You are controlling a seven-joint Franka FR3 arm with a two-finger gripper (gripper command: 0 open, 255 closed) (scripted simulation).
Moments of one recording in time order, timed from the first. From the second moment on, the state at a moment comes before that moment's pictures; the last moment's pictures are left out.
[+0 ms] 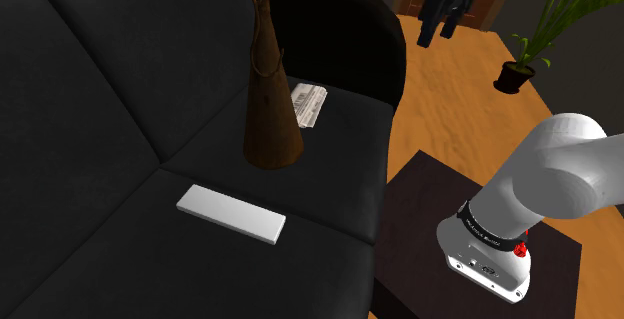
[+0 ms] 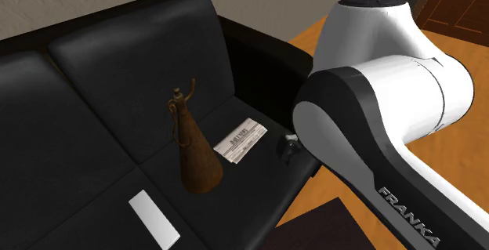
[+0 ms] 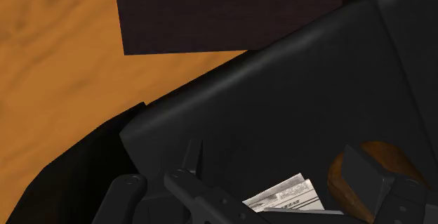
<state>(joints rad) -0.01 -0.82 0.02 -2.33 0.03 1.49 0.08</state>
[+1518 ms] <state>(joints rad) 0.23 -0.28 0.14 -1.92 0.18 1.78 -0.22</state>
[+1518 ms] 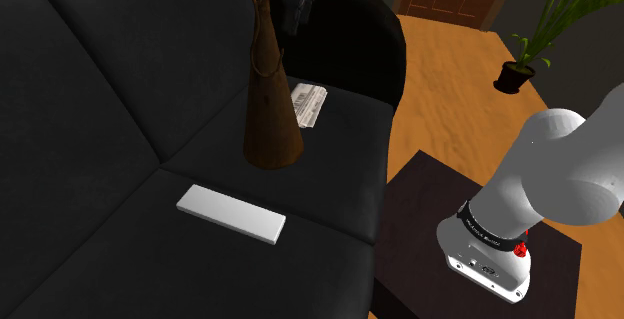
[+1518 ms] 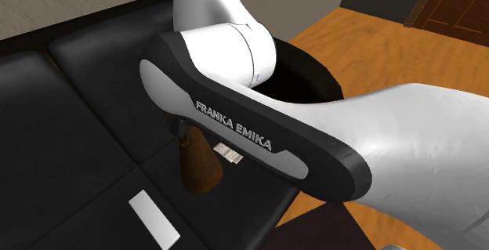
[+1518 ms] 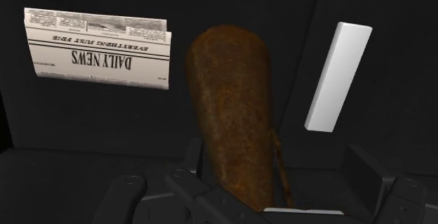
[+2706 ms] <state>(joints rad) 0.25 -0.25 0.16 -1.99 0.19 1.89 -0.26</state>
